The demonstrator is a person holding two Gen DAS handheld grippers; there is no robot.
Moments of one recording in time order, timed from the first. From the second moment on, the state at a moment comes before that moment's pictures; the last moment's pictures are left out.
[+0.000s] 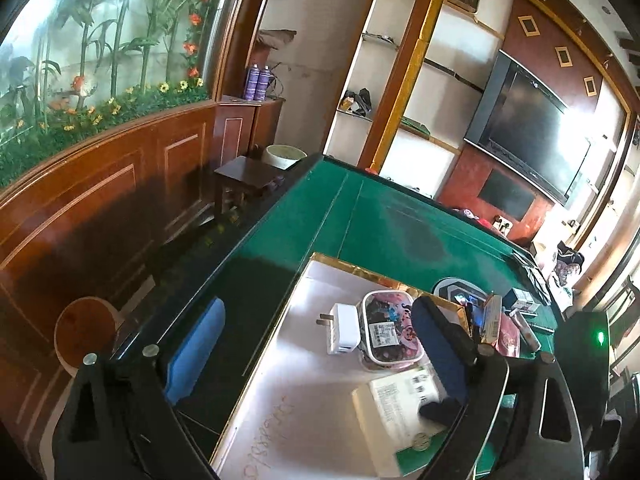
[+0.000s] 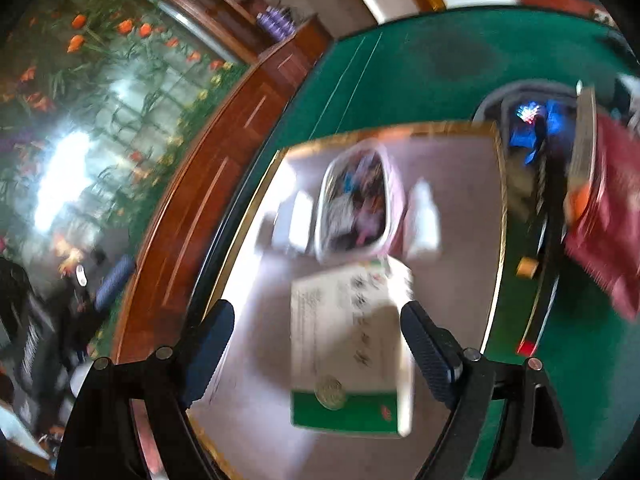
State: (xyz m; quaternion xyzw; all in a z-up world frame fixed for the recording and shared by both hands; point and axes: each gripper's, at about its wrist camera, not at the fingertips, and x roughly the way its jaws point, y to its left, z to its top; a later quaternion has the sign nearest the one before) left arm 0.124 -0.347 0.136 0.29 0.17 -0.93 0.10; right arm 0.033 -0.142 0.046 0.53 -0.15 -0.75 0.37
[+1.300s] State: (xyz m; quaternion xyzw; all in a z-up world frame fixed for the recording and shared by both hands) left arm -0.050 -0.028 0.029 0.43 -0.12 -0.89 0.07; right arm 0.020 0.205 0.045 0.37 -0.30 -0.87 0.07
